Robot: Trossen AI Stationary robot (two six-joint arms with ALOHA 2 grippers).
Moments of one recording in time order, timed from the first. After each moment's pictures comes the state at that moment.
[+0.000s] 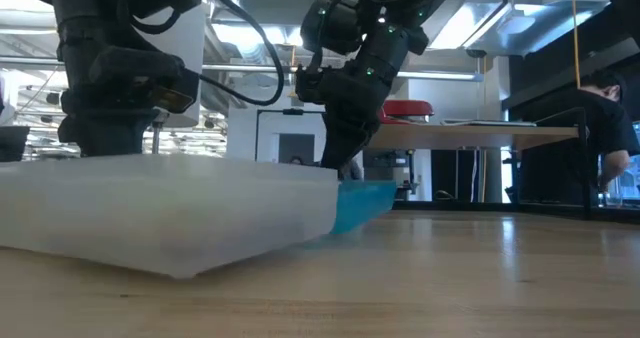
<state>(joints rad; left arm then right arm) -0.30 1.45 0.74 -0.55 -0.12 -1.15 -0.07 1.99 1.41 -0.53 -0.05 0.07</state>
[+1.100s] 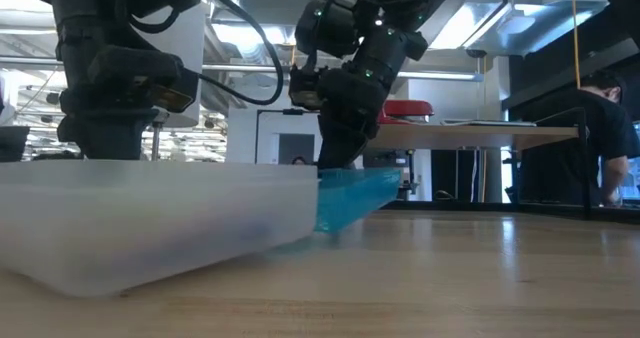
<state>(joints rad) -0.30 1.45 0.74 -0.55 -0.13 -1.15 -0.03 2.02 1.42 -0.49 -0.13 0.07</state>
